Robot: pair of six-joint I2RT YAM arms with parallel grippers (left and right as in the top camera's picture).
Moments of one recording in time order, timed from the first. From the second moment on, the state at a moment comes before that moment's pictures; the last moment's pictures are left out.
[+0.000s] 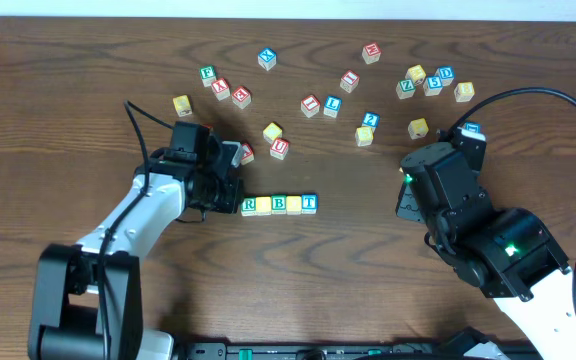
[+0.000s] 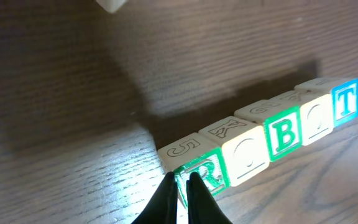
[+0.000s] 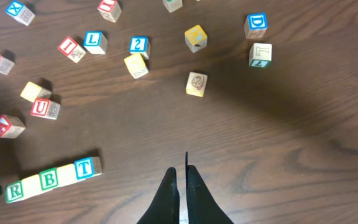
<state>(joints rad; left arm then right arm) -0.17 1.62 0.89 -0.56 0.41 -0.01 0.57 1.10 1.22 -1.11 0.42 0.73</state>
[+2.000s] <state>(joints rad) -0.26 1.60 0.77 -0.39 0.28 -0.30 0.57 1.10 1.22 -1.15 0.42 0.72</state>
